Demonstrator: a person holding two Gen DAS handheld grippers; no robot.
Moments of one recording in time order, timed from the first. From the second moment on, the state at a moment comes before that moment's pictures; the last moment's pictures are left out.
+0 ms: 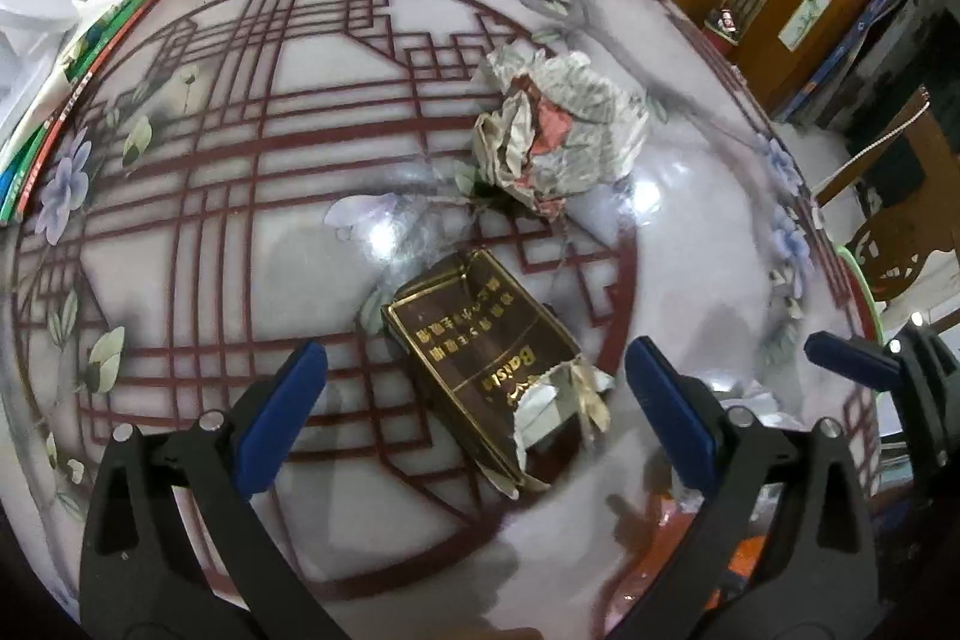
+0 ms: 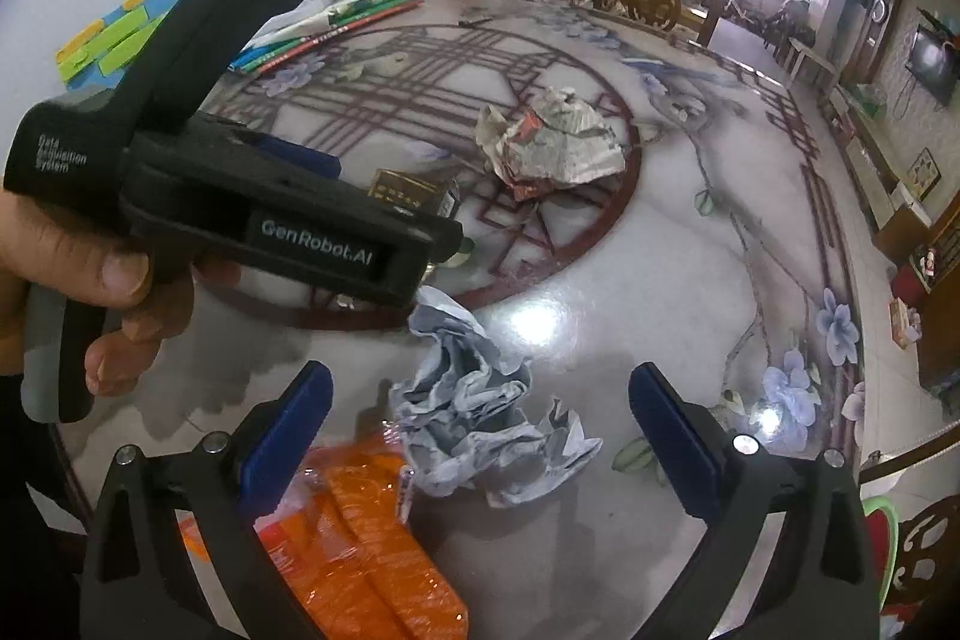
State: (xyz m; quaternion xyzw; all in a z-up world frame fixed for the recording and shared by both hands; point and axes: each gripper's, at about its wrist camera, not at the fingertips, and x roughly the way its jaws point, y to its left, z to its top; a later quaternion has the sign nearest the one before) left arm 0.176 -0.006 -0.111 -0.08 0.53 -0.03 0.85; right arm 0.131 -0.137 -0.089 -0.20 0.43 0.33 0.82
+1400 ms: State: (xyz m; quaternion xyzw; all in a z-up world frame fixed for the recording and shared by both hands) left arm 0.119 -0.045 -0.030 -0.03 0.45 -0.07 0.89; right arm 0.129 -0.233 -0.023 -0.09 0.40 0.26 0.87
